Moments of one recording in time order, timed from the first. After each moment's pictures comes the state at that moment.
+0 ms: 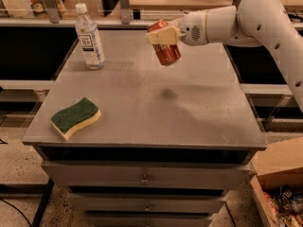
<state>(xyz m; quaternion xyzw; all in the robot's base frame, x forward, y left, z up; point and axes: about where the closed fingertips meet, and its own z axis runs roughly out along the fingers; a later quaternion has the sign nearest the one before) 0.696 -0.029 0.954 -0.40 0.69 0.36 0.49</state>
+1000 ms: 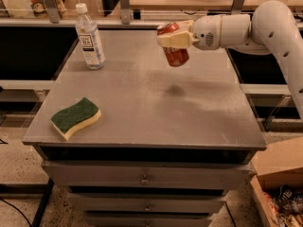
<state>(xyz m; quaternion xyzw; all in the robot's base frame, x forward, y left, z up) 0.694 -0.060 0.950 -0.44 0.63 0.38 0.52</state>
